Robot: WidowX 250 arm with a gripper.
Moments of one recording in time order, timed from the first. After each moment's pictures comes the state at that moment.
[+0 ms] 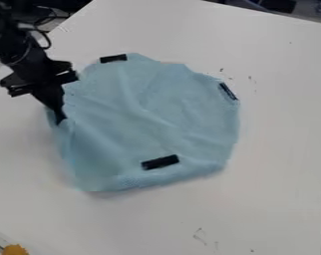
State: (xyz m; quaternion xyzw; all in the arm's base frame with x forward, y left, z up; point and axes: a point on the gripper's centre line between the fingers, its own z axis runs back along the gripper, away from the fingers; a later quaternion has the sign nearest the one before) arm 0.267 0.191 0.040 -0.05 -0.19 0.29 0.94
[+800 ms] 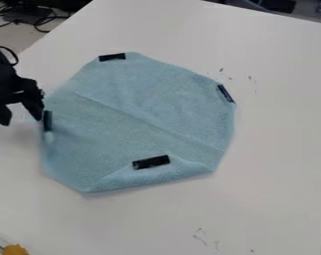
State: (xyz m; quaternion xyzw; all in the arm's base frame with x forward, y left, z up) arm 0.231 0.232 0.025 -0.01 -0.14 0.26 0.95
